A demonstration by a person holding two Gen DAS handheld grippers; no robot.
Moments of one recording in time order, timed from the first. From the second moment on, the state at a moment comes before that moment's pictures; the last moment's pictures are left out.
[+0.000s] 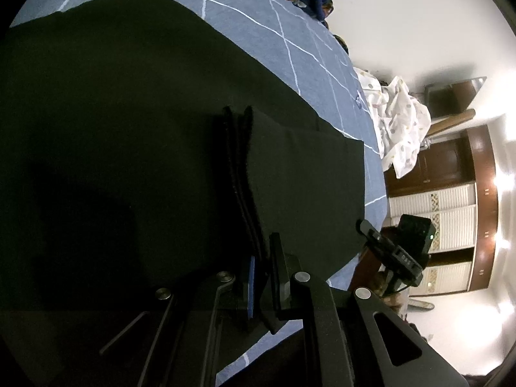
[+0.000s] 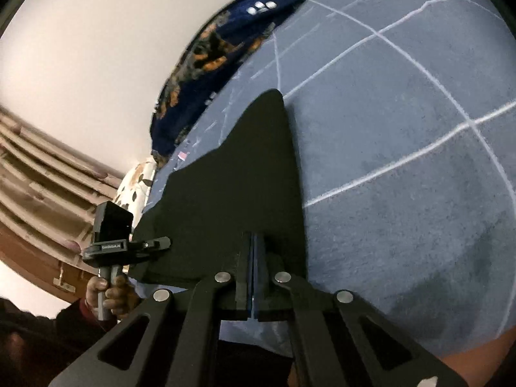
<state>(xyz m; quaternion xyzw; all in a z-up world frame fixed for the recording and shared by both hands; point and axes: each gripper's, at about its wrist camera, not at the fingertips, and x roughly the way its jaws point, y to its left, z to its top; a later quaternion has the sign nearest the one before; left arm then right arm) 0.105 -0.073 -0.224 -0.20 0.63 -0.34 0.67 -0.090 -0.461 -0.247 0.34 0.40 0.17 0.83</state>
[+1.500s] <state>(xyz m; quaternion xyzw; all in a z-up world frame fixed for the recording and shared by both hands) 0.106 0.214 -0.206 -0.23 0.57 -0.32 0.72 0.005 -0.197 -0.203 0.29 0.50 0.33 0.75</state>
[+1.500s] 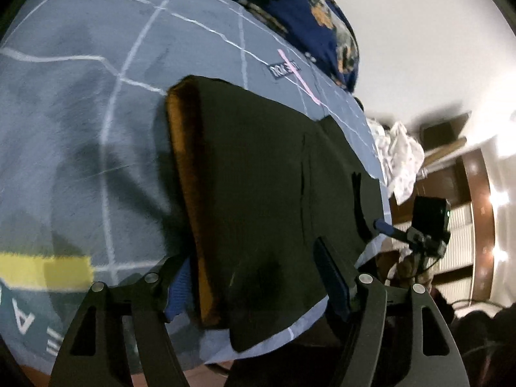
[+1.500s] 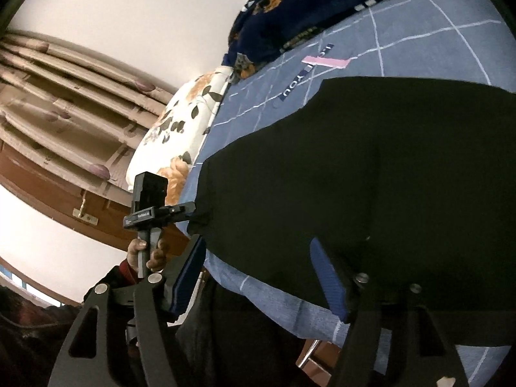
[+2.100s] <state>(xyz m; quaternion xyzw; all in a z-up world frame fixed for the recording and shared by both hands) 0.078 0.205 -0.162 -0.22 0.53 -0.29 0.76 0.042 -0.174 -0.217 0.34 0.50 0.35 0.72</state>
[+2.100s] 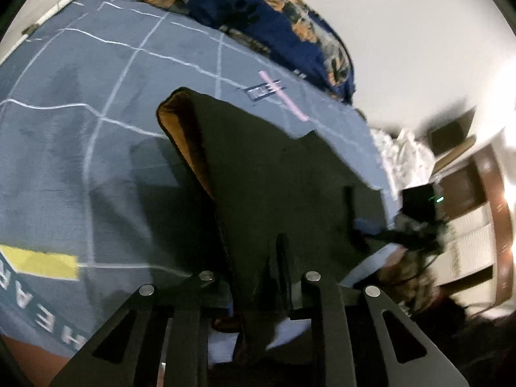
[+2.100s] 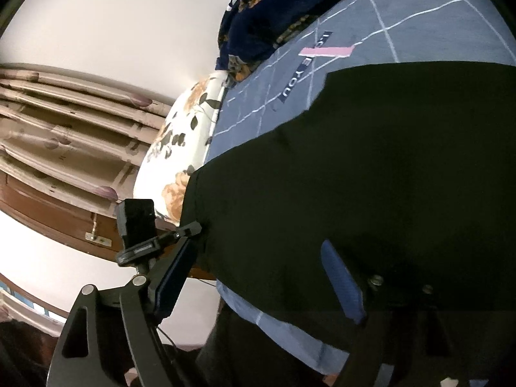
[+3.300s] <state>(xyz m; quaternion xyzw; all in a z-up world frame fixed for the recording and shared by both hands) 0.074 0.083 -0.148 -0.23 0.50 -0.32 0.77 0.048 -0.208 -0.213 0.38 0.51 0.31 0.71</state>
